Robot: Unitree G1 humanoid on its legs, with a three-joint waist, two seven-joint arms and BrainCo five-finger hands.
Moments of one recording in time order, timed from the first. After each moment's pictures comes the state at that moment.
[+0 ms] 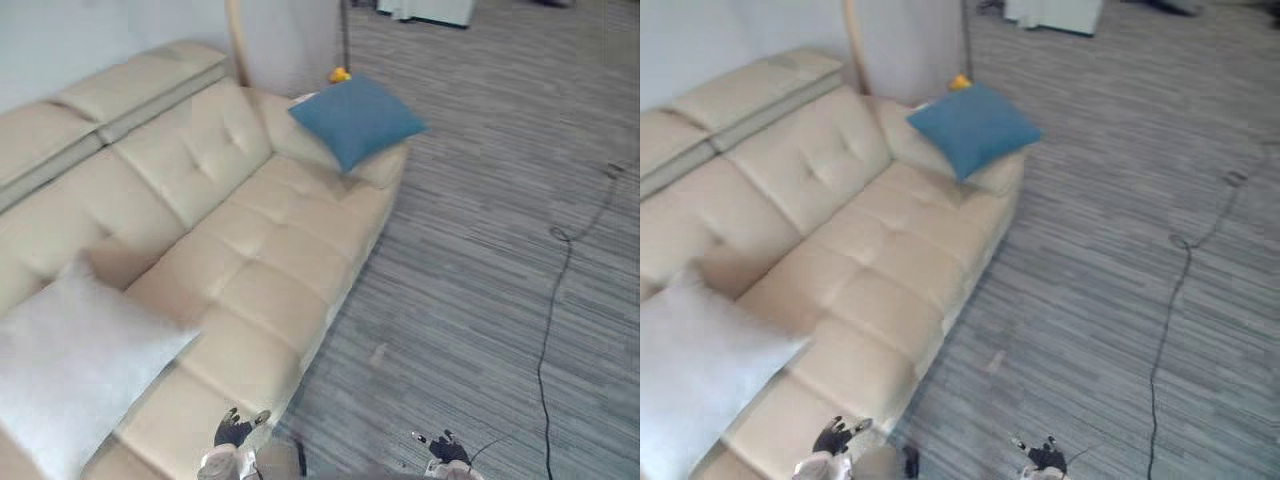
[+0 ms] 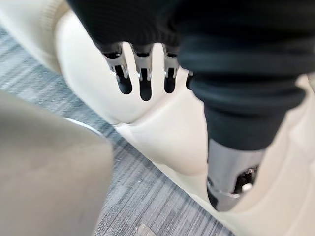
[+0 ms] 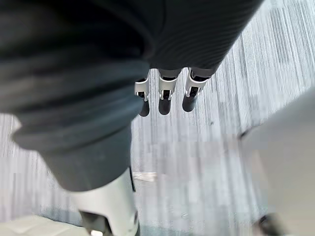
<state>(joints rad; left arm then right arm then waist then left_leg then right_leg) 0.08 0.02 0.17 0.96 -0.04 -0.07 0.09 0.09 0.00 -0.33 0.97 0.16 -0.08 -0.10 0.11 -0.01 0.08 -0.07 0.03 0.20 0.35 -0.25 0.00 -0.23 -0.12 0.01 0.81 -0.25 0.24</state>
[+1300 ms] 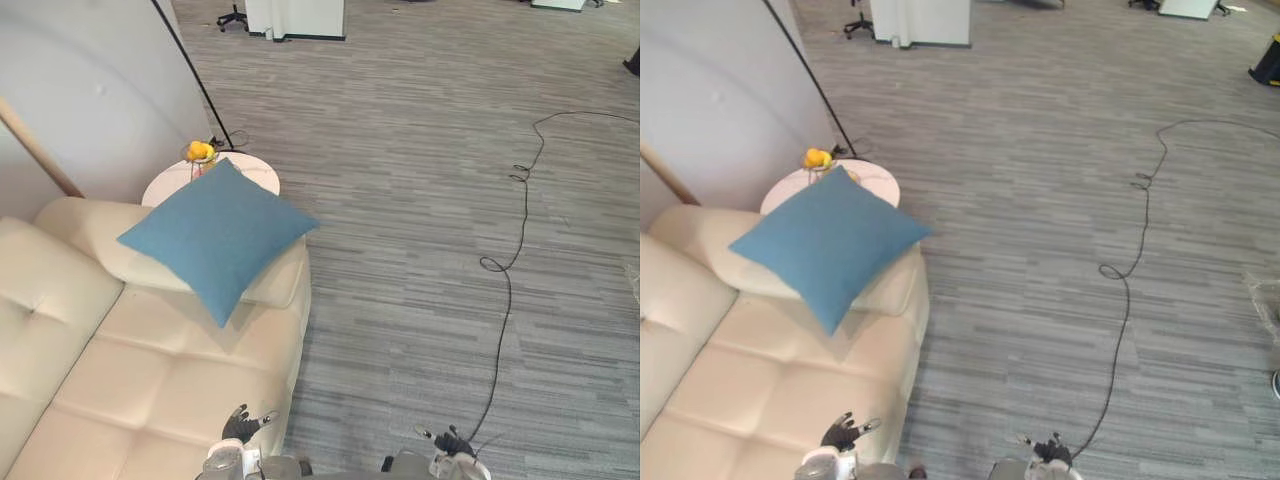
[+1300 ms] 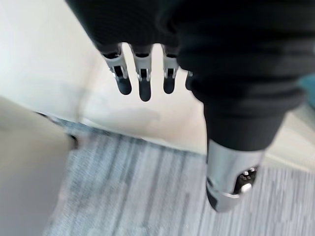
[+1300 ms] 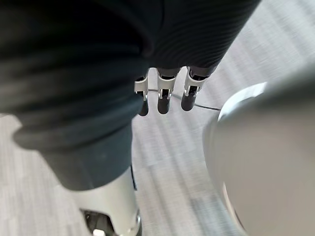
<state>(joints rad) 0.04 0.06 0.03 0.99 -0.10 -0.05 0.09 0.02 -0.02 -0.37 1.04 0.16 -0.06 -0.09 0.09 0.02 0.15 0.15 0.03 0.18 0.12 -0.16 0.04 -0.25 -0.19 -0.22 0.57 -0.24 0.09</state>
